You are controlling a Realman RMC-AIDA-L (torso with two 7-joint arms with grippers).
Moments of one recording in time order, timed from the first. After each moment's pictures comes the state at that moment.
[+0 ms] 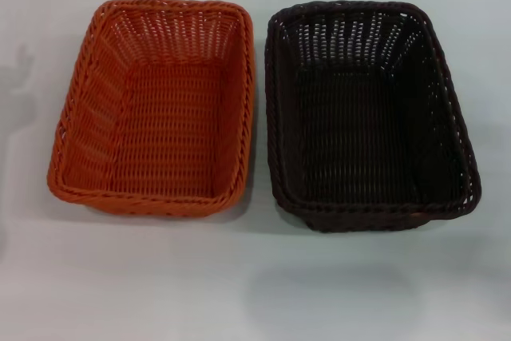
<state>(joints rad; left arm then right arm) 0.02 -1.85 1.63 1.44 0.17 -0.10 -0.53 0.29 2.08 -2.12 -0.31 1.04 -1.65 0.01</state>
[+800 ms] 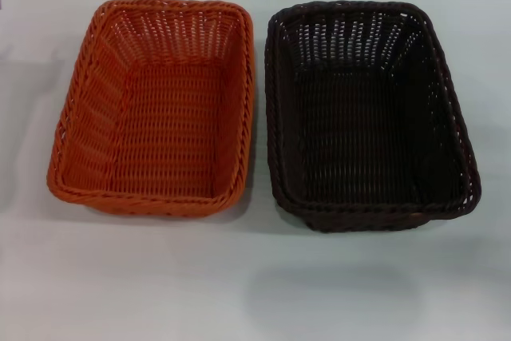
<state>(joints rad) -0.21 -2.02 1.25 1.54 -0.42 -0.78 0.36 0.29 2.08 -2.12 -0.29 1.04 -1.63 0.01</state>
